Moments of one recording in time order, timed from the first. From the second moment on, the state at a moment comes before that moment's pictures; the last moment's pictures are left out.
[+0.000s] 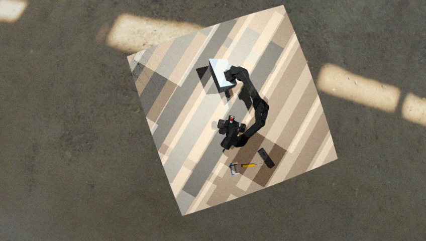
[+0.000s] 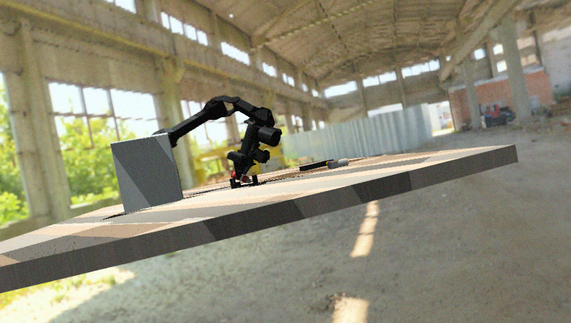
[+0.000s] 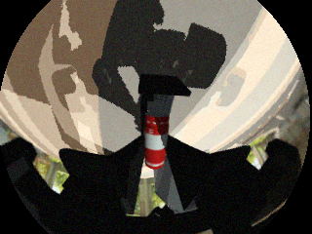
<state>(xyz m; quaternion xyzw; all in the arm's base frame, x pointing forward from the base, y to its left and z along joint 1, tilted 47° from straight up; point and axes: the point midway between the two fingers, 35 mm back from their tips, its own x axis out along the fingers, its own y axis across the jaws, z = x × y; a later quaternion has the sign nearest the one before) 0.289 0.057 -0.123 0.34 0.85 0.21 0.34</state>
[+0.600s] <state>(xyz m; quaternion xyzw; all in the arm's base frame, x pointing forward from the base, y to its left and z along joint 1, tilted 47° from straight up) 0.297 0.056 -0.128 0.34 0.85 0.21 0.34</state>
